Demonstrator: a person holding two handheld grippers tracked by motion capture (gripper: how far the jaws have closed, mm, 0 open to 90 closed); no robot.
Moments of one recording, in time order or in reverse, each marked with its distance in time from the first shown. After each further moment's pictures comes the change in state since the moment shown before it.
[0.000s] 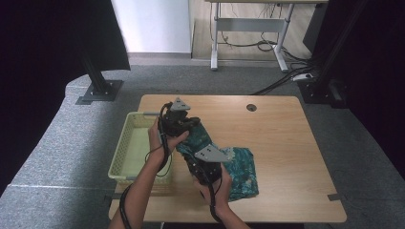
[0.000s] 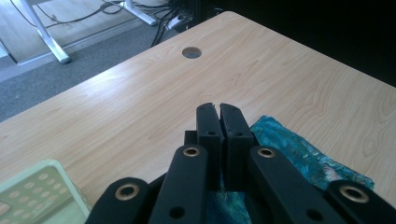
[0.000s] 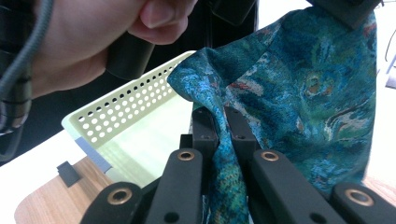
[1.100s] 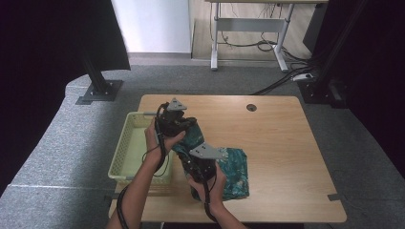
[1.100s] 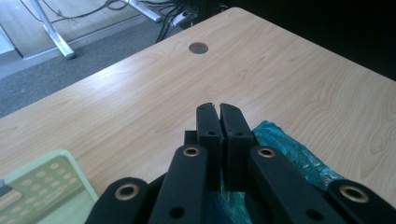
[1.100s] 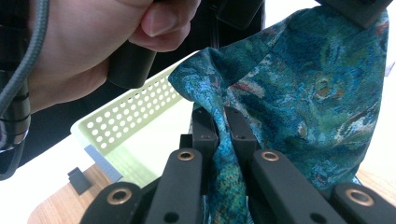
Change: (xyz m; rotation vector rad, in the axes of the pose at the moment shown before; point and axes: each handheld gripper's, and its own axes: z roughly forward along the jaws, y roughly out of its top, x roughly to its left) left arm 0.007 -0.005 -0.003 0.013 0.020 -0.009; right arm 0.006 0.003 0.014 0.011 0.028 0.036
